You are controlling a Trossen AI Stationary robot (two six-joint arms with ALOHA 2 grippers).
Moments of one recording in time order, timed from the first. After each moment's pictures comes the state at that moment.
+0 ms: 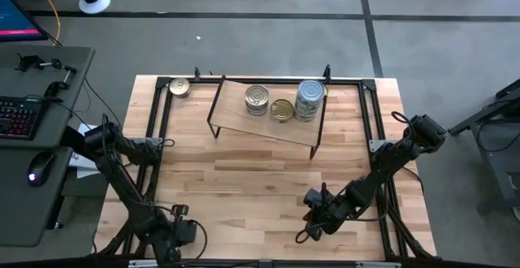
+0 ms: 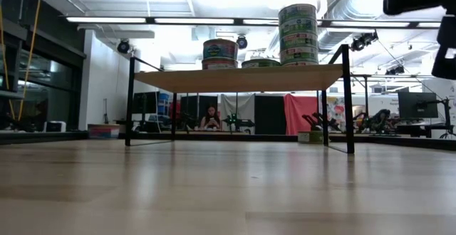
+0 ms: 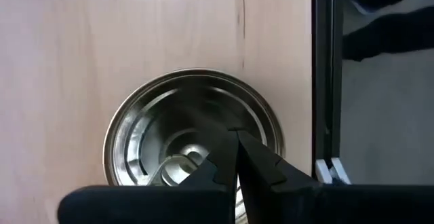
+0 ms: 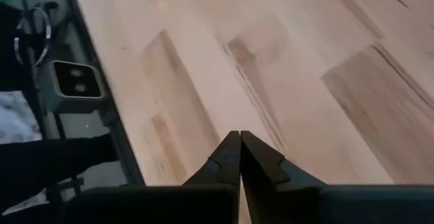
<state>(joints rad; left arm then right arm) -1.03 1.72 1.08 -0.71 -0.09 -0.96 0.73 1.63 0.92 -0.26 0.23 1.27</state>
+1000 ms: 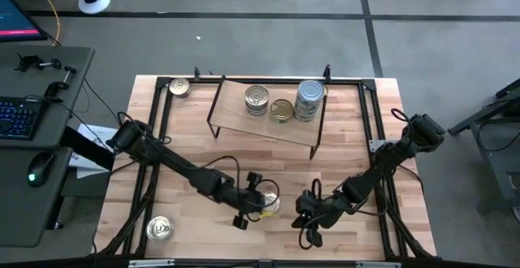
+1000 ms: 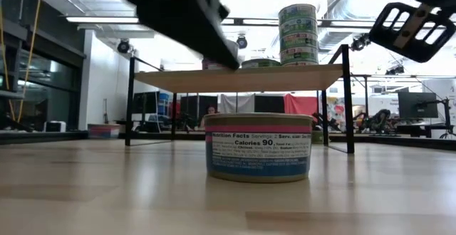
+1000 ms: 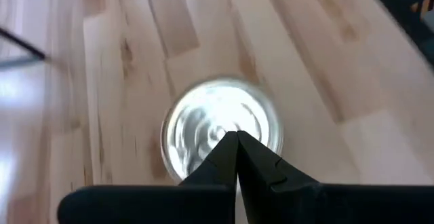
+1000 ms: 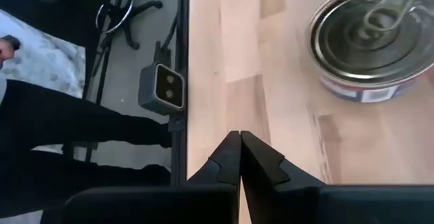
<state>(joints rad) -0.46 1.87 1.23 -0.21 -0.24 -0.01 0.67 1.63 0.92 0.01 0.15 0.83</state>
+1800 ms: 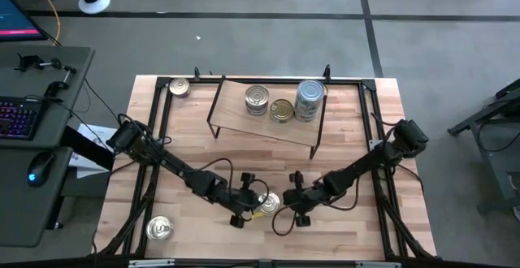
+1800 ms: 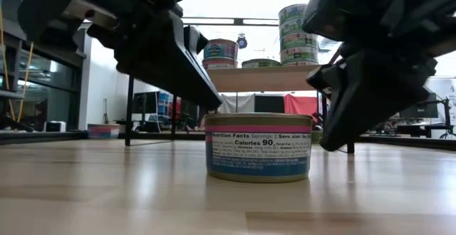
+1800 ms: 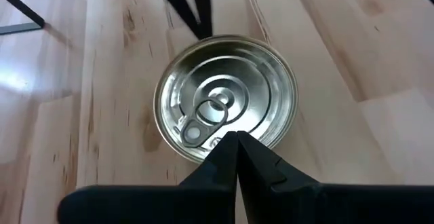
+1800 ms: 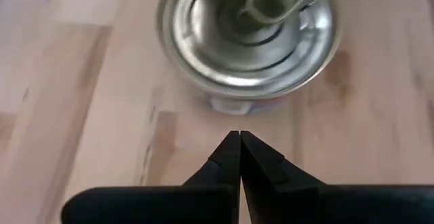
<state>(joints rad) -0.48 1.86 1.04 0.01 -0.30 -0.07 0.51 1.80 0.92 -0.06 0.19 0.33</state>
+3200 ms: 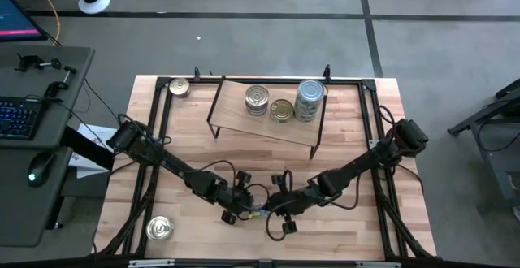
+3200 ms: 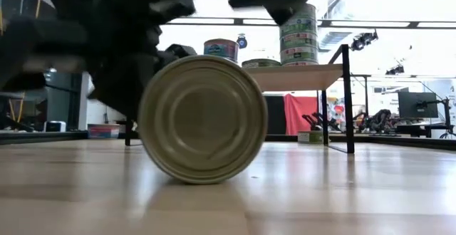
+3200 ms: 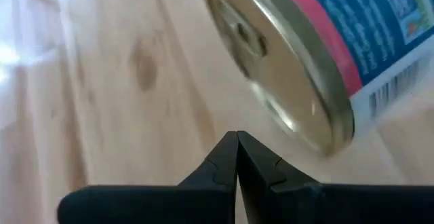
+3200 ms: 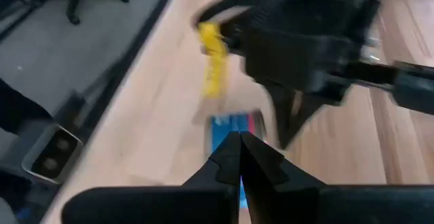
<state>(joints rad) -0.48 1.87 1.04 -0.18 -0.29 0.03 0.50 1.80 1.17 -0.02 0.22 0.15</state>
